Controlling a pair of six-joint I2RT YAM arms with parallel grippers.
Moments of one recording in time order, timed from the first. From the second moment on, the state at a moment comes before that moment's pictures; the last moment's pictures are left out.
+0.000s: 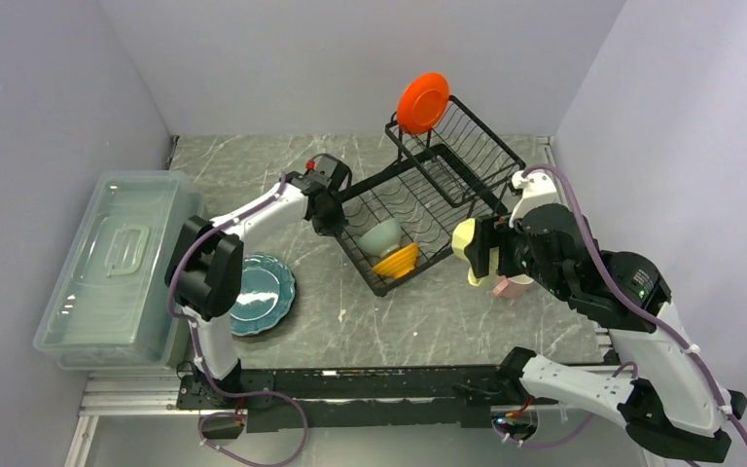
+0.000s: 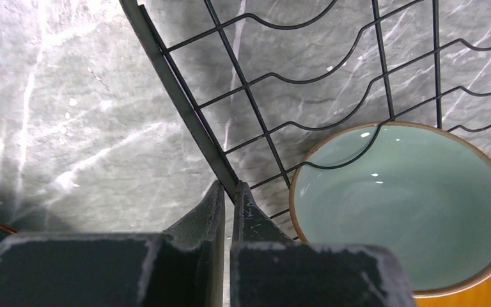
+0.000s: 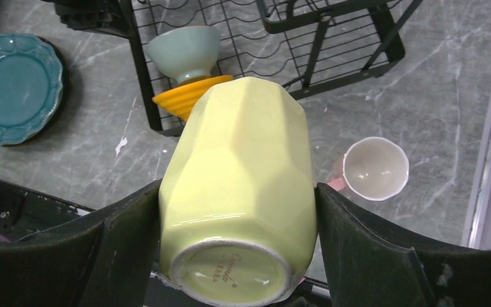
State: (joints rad) left arm -0.56 1.86 1.45 -0.69 -0.10 -0.76; right arm 0.82 0.88 1.49 -1.23 0.41 0.39
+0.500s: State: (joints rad) left arm -0.44 1.94 1.60 -0.85 -0.07 -0.57; right arm 0.82 0.90 1.54 -1.32 0.52 0.43
